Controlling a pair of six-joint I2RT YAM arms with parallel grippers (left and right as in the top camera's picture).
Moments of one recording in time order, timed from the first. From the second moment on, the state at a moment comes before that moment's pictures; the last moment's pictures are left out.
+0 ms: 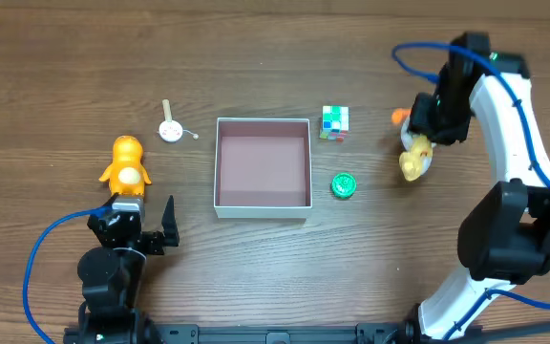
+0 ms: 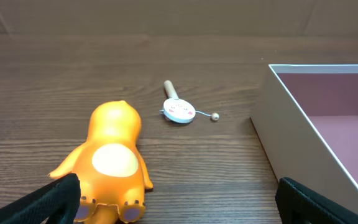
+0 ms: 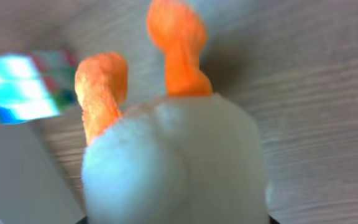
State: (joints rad) left arm 0.10 0.20 0.04 -0.13 0.14 0.00; right arm -0.09 1.95 1.78 -1.31 -0.13 0.20
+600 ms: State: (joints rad) left arm 0.10 0.20 0.04 -0.13 0.14 0.00; right arm 0.62 1.93 1.97 -1.46 -0.08 0.53
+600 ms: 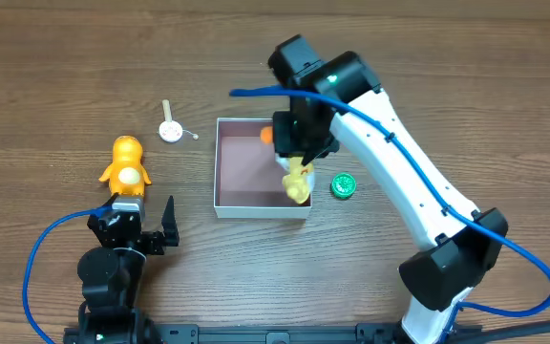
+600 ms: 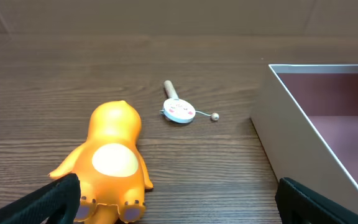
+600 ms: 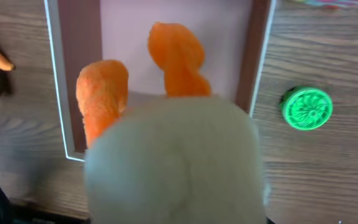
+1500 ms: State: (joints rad) left arm 0.10 0.20 0.04 -0.13 0.14 0.00; right arm 0.64 1.92 1.66 -1.11 0.03 0.67
